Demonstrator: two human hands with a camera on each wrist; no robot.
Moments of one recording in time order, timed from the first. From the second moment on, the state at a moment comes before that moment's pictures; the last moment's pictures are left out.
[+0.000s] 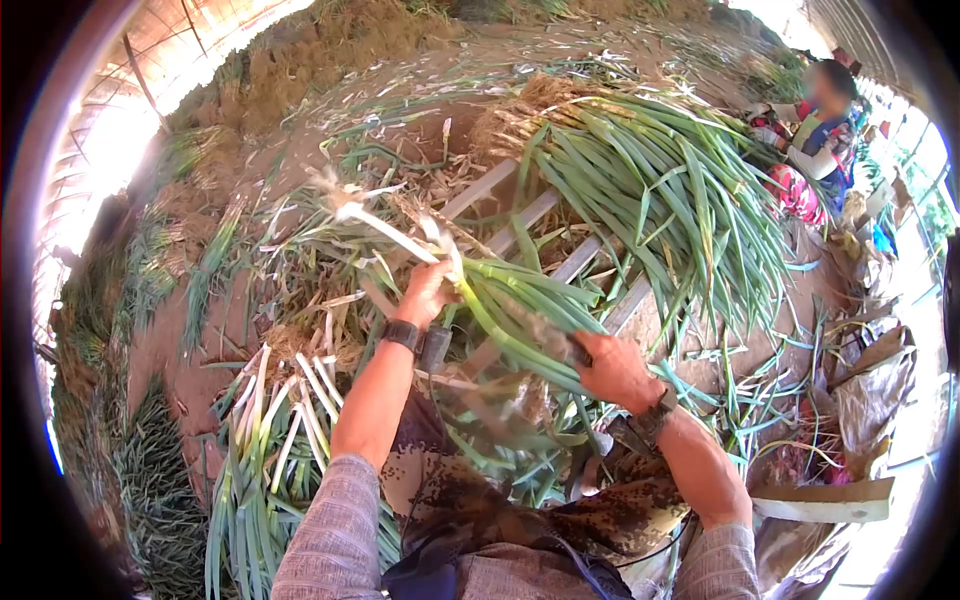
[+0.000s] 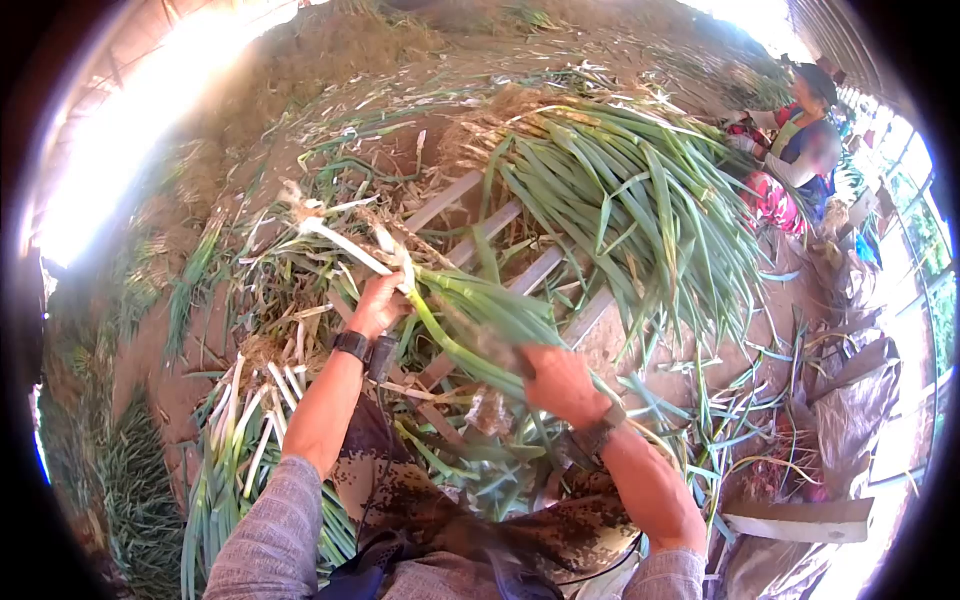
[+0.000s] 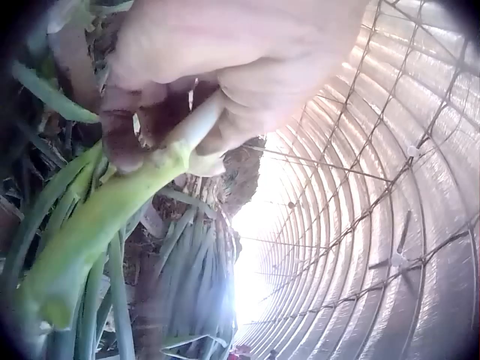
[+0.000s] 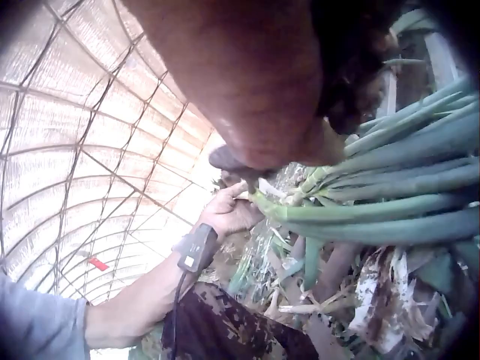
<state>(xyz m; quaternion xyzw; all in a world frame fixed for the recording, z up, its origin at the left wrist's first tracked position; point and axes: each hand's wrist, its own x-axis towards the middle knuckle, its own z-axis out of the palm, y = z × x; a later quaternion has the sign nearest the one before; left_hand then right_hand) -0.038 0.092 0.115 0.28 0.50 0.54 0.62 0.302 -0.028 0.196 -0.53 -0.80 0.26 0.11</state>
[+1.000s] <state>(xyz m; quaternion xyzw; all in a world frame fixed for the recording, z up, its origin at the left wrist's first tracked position) -0.118 0.074 0.385 0.66 0.54 0.51 -0.12 0.378 -0.031 0.157 -0.54 -0.81 0.23 0.10</state>
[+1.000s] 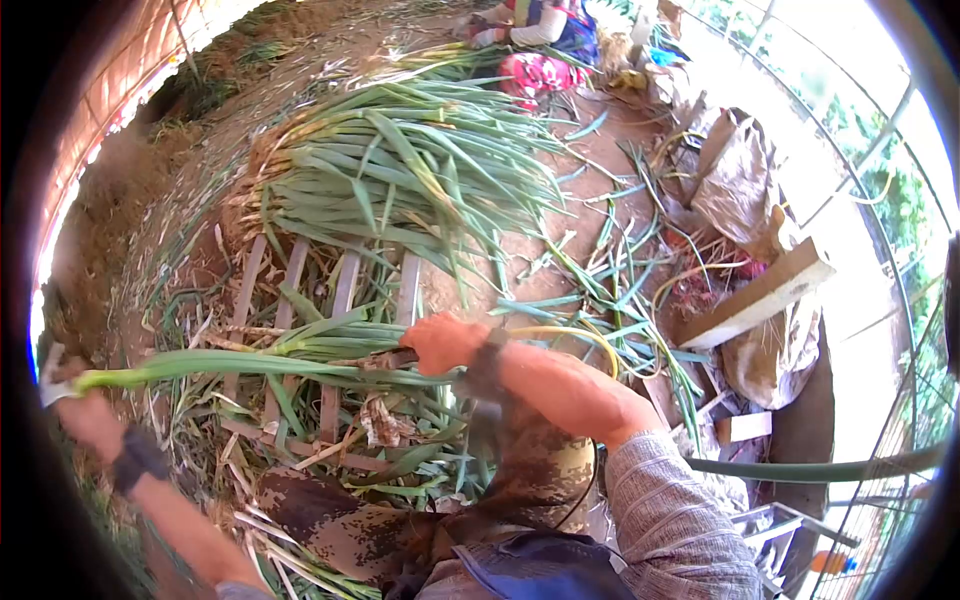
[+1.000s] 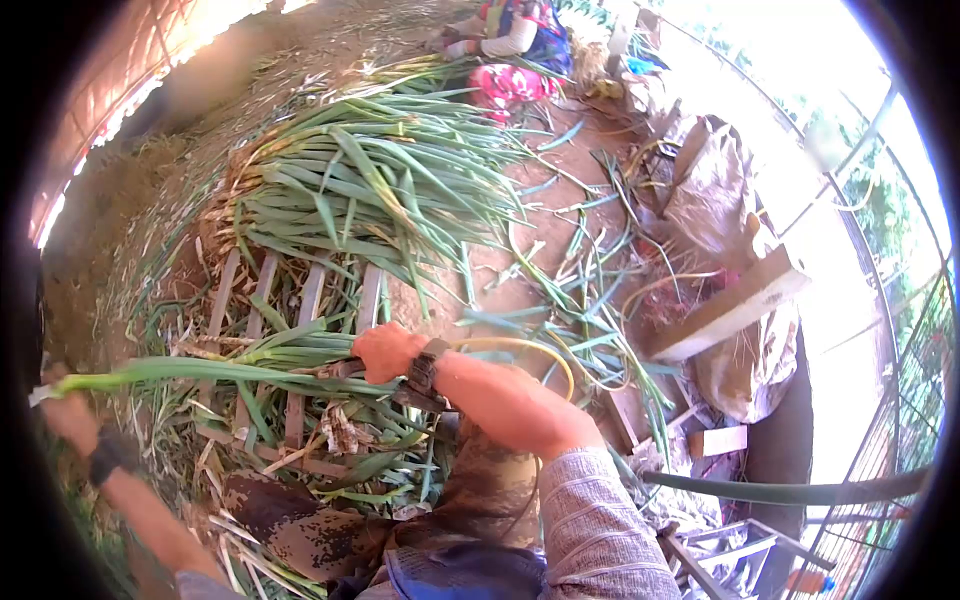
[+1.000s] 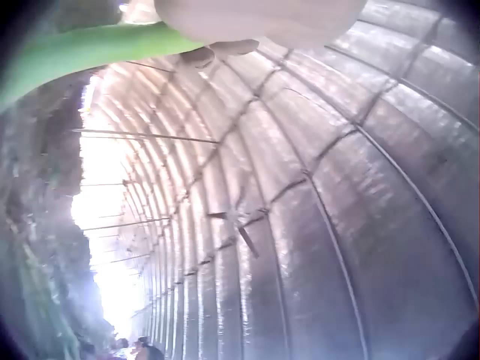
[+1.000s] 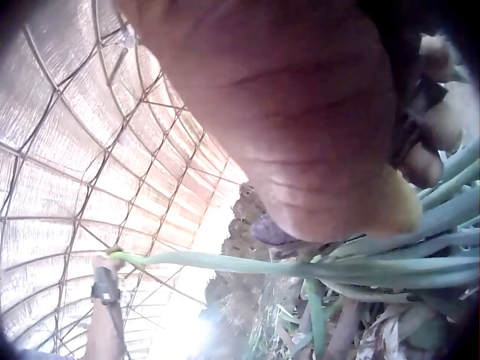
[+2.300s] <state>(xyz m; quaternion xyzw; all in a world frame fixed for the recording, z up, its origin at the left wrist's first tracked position) 0.289 -0.156 0.239 0.89 0.15 0.37 0.21 0.326 0.012 0.165 -0.57 -0.79 0.20 0.13</state>
